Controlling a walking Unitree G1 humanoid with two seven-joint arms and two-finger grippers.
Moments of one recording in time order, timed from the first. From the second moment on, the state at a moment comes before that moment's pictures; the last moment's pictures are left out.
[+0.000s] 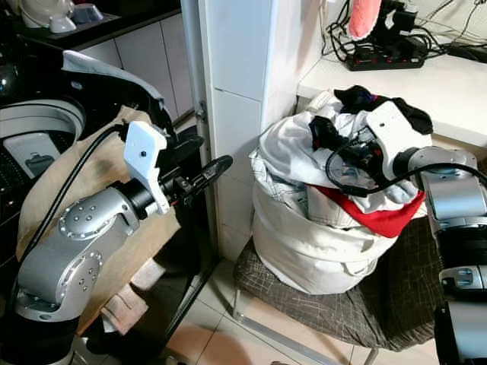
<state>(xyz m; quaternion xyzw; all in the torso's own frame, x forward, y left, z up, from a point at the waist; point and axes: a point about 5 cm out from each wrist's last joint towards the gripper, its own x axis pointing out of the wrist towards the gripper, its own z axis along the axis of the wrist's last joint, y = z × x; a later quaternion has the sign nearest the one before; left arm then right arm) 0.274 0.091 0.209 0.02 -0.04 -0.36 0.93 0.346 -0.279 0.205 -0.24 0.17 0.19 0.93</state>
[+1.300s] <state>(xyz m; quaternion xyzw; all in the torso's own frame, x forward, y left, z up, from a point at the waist) 0.286 0.092 0.215 0.01 -0.04 -0.37 0.93 0.323 -0.277 0.239 -0.22 0.11 0.14 0.96</state>
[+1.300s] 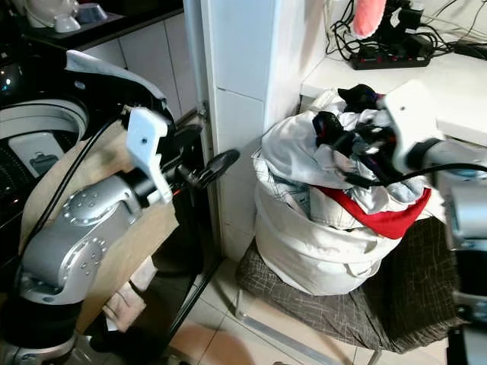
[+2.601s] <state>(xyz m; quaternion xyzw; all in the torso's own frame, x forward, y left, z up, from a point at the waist) 0.268 0.084 0.212 0.02 -0.02 -0.44 0.90 0.340 -0.295 0.209 -0.17 0.21 0.18 0.95</state>
